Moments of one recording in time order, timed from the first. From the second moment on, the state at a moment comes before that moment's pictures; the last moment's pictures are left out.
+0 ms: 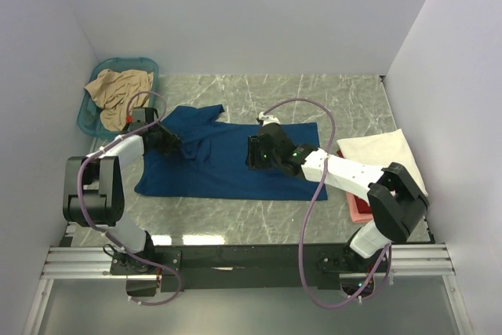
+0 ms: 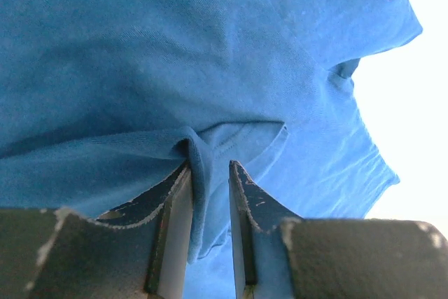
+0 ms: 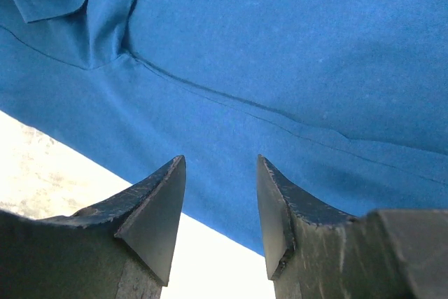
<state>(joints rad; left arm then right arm) 0.01 1.62 0.91 -0.20 0.19 -0.93 0.79 1.55 1.00 -0.19 0.11 0.57</state>
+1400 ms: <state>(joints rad) -0.06 1.64 0.95 -0.22 0.15 -0.97 0.79 1.61 1.02 -0.19 0.08 0.57</state>
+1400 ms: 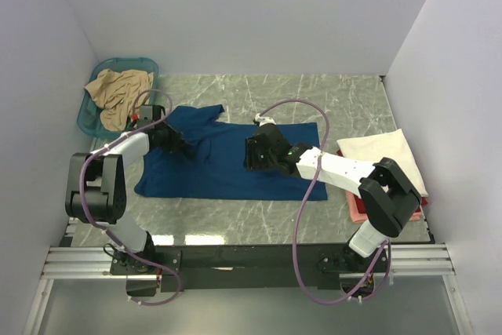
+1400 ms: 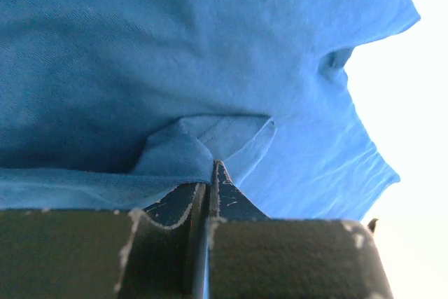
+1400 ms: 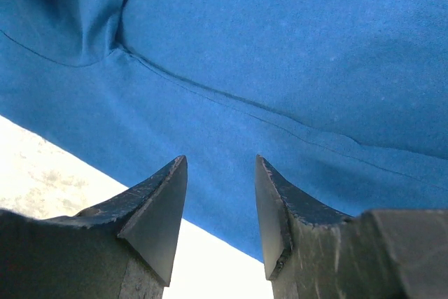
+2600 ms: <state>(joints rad) 0.10 1.71 0.90 -0.05 0.27 -1.03 0.79 1.83 1.24 -0.14 0.03 0.52</state>
